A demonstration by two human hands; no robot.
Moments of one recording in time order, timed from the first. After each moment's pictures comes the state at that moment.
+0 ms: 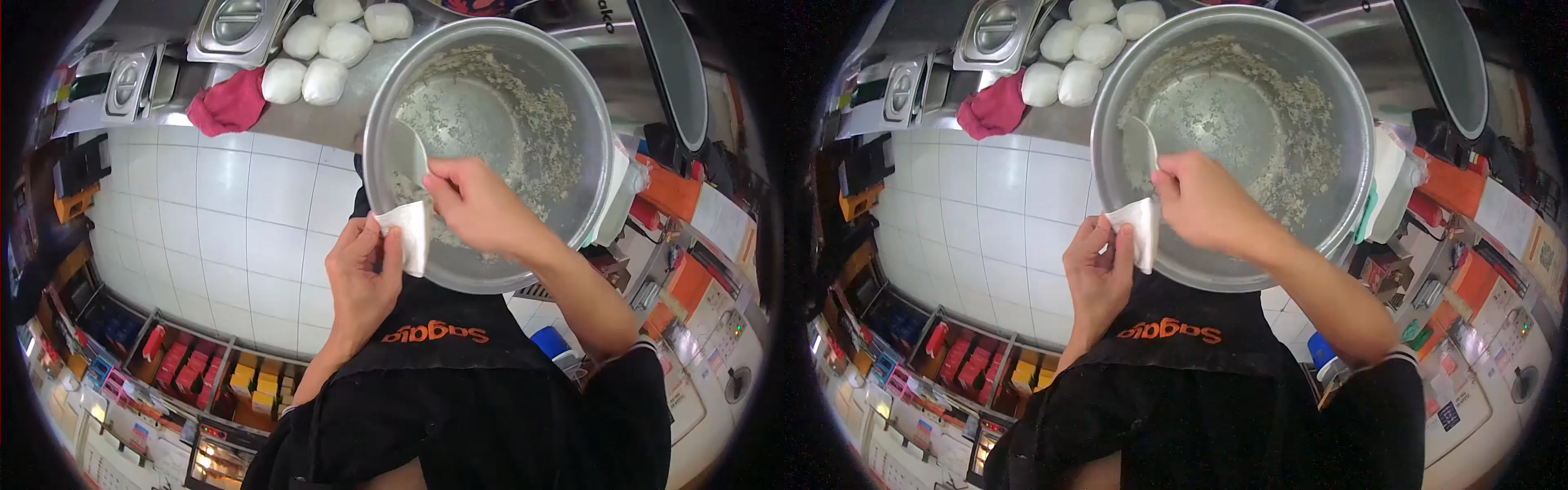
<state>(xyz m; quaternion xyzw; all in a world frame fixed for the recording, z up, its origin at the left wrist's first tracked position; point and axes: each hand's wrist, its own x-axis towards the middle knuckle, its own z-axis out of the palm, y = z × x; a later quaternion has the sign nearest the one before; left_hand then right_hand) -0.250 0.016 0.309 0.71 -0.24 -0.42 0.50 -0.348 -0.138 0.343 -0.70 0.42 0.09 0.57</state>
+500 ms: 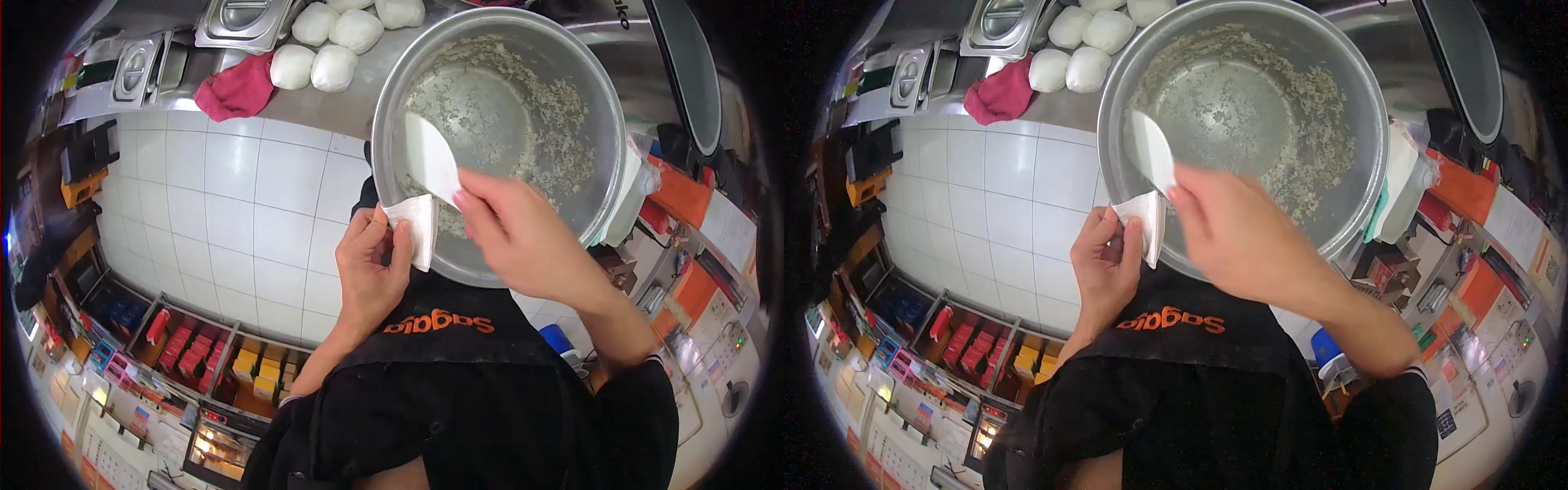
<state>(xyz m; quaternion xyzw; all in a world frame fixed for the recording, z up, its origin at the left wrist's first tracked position) -0.259 0.023 0.305 0.68 -0.18 -0.44 0.55 -0.350 -0.136 0.362 -0.73 0.40 0.08 0.56</state>
